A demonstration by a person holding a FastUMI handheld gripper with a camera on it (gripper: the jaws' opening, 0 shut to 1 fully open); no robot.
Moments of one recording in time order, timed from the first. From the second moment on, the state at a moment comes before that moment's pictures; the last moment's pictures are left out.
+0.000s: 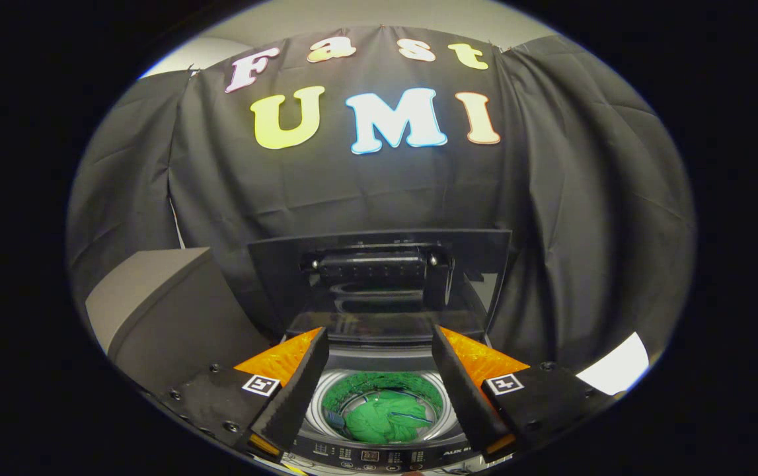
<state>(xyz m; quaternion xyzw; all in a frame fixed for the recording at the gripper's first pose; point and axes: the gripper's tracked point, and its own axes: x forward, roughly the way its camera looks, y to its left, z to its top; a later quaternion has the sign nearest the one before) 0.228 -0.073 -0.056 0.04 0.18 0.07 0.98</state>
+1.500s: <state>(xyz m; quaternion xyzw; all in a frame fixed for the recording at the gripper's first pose) 0.379 -0.033 -0.012 0.04 0.14 0.08 0.99</state>
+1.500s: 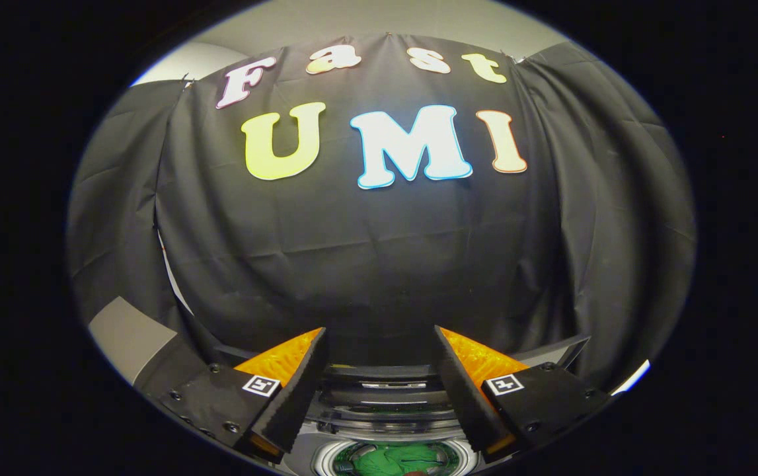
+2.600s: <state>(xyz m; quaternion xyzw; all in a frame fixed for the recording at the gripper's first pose) 0.311 -0.034 -0.022 0.02 0.10 0.08 0.99</state>
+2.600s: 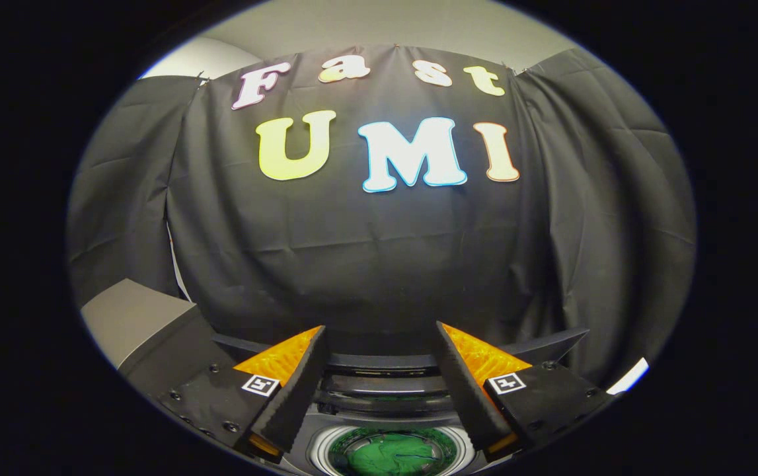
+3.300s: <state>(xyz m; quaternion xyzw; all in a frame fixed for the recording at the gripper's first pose) 0.252 -0.036 -0.042 0.02 0.11 0.07 0.99</state>
